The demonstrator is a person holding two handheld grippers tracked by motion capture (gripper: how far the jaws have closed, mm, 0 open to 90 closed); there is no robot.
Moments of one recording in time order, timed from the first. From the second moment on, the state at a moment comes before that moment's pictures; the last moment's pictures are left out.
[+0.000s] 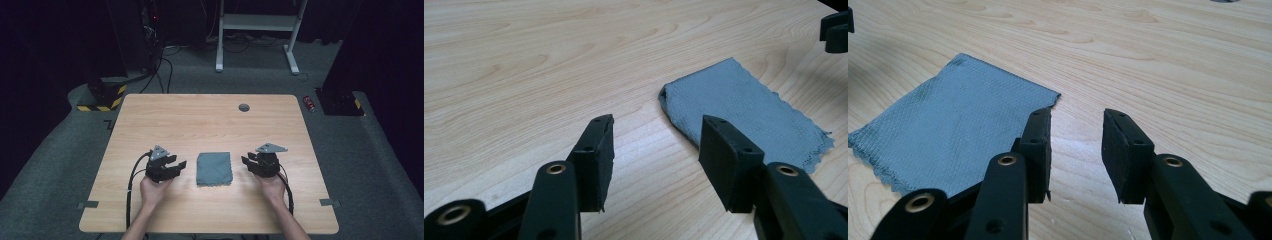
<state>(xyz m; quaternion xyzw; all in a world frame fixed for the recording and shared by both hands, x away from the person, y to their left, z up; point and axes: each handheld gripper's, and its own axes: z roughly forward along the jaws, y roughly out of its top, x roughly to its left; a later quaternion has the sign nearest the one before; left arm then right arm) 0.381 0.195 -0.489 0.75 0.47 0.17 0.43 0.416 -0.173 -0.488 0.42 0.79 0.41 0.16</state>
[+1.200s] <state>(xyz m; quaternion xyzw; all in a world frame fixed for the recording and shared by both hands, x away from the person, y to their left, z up) 0.353 0.227 -0.498 0.74 0.49 0.17 0.44 0.382 -0.206 -0.491 0.44 0.77 0.43 0.17</state>
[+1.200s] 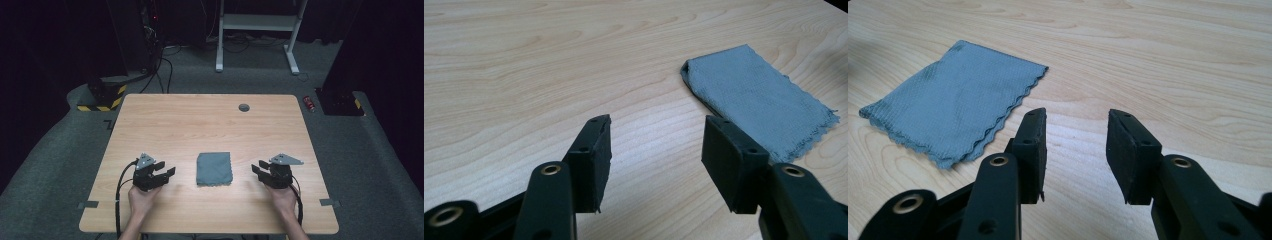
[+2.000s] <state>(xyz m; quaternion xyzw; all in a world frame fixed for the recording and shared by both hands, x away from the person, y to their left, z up) 0.336 0.239 -0.515 0.74 0.50 0.18 0.42 0.362 -0.215 -0.504 0.44 0.78 0.42 0.17</state>
